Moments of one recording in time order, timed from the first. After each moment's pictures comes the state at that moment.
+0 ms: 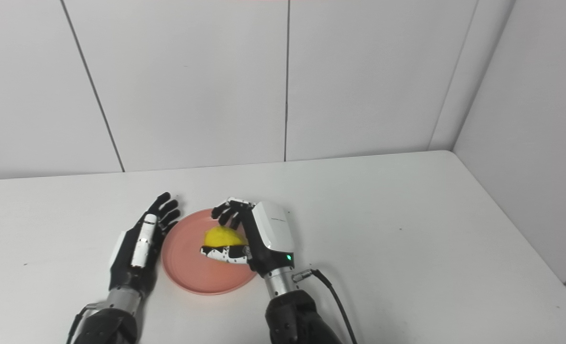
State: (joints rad) left arm -0.31 -0.05 -0.06 0.23 -0.05 0.02 -0.09; right arm -0.34 -0.03 0.36 0.21 -0.65 -0.08 -0.36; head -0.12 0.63
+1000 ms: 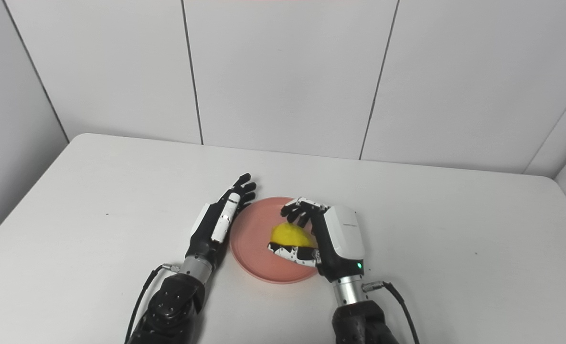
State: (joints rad) left arm -0.31 -0.07 -0.10 0.23 0.02 0.02 -0.03; right arm -0.34 -0.09 0.36 0.24 -0.70 -0.20 -0.36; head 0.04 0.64
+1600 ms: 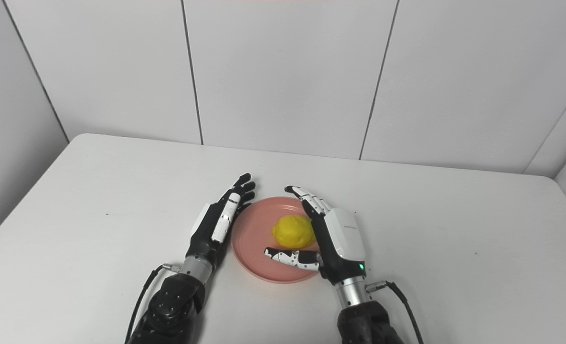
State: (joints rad) left arm -0.31 -0.07 -0.10 0.24 0.02 0.02 -0.03; right arm -0.33 -0.11 0.35 0.23 -0.63 -0.23 -0.27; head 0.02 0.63
